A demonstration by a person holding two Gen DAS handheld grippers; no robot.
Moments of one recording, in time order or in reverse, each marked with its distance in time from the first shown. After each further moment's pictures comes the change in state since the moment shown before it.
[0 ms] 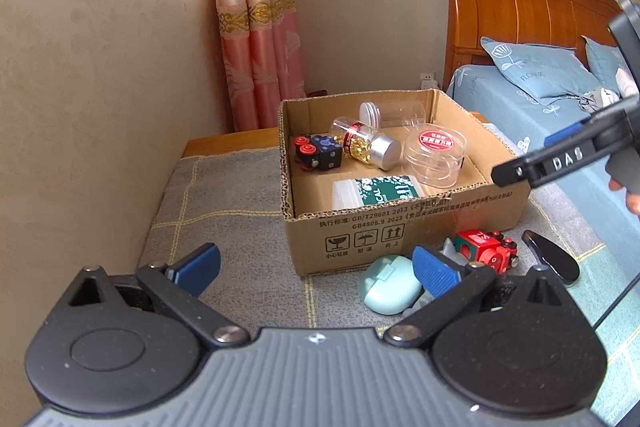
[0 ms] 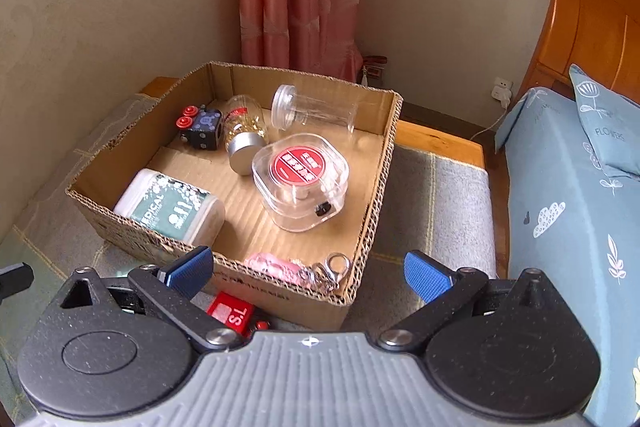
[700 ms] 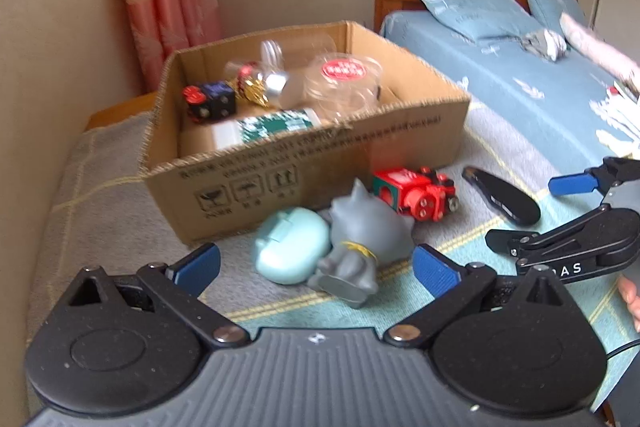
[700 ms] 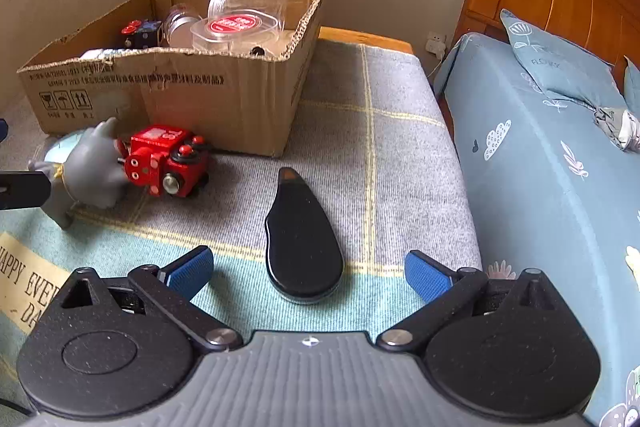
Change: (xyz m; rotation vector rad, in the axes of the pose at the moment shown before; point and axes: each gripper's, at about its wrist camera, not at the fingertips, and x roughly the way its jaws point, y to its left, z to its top) left arm 0.049 -0.058 -0.024 0.125 0.125 -0.177; right arm 0.008 -0.003 -0.127 0.112 0.017 -0.157
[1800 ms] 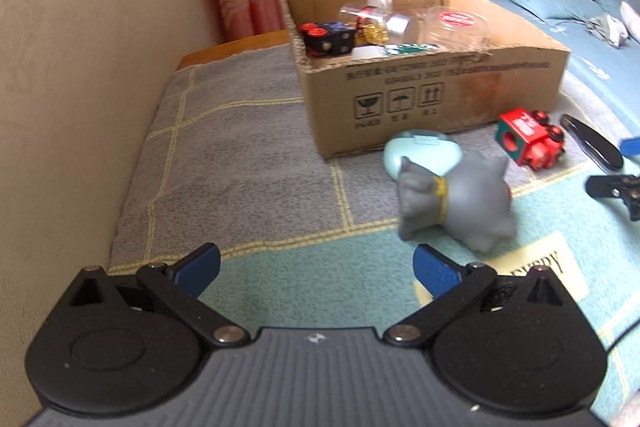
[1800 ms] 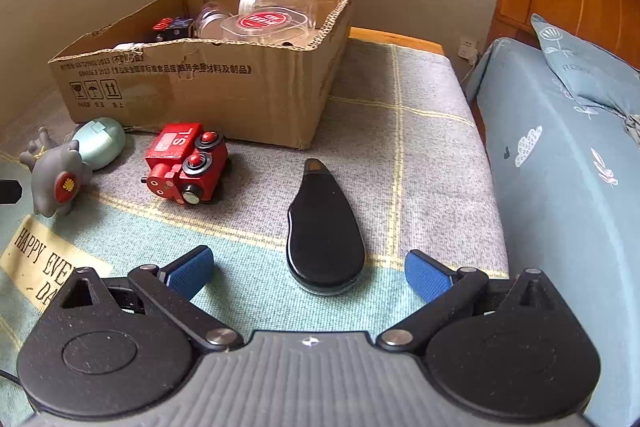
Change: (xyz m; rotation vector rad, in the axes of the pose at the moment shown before) left arm -0.023 0.065 -0.047 -0.065 0.078 0.172; right arm 0.001 -0.005 -0.006 -0.045 -0.024 0.118
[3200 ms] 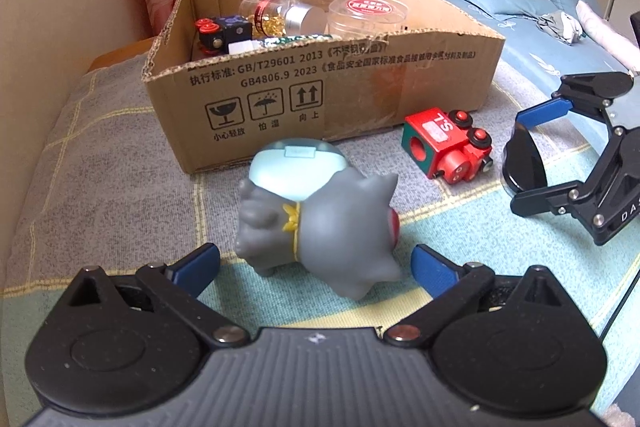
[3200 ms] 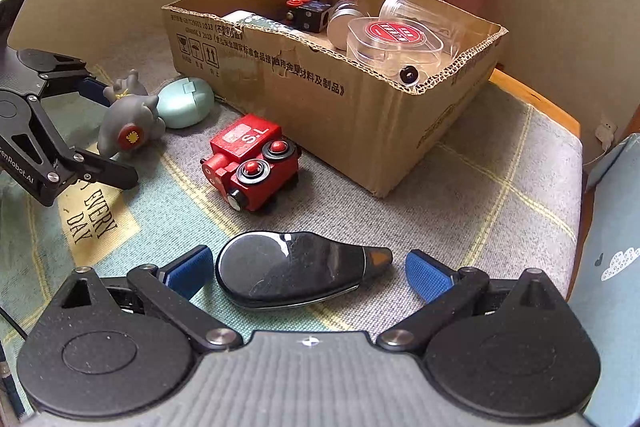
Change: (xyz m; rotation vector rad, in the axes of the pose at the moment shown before) left arm 0.031 -0.056 0.016 0.011 0.008 -0.162; right arm 0.024 -0.017 0.034 -0.392 0.034 0.345
